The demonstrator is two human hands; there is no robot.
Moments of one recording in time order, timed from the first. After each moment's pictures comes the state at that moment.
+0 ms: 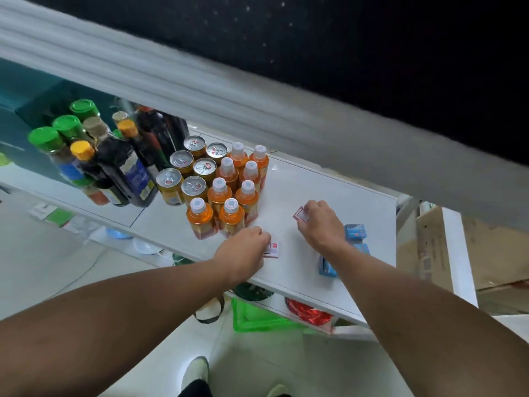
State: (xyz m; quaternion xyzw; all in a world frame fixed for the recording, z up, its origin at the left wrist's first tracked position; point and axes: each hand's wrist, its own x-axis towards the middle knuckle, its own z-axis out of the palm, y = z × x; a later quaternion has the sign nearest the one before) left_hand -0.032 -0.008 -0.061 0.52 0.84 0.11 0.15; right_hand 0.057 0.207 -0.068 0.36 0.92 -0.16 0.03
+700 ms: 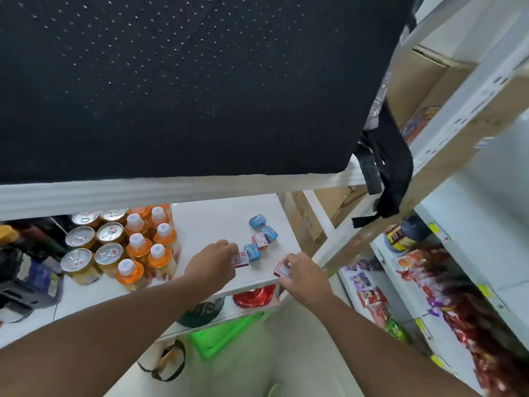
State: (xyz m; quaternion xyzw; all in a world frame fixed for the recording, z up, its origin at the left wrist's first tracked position) left_hand -0.007 0.010 0.055 0.65 0.73 0.09 0.18; right_hand 0.235 0.078 0.056 0.56 0.82 -0.16 0.03
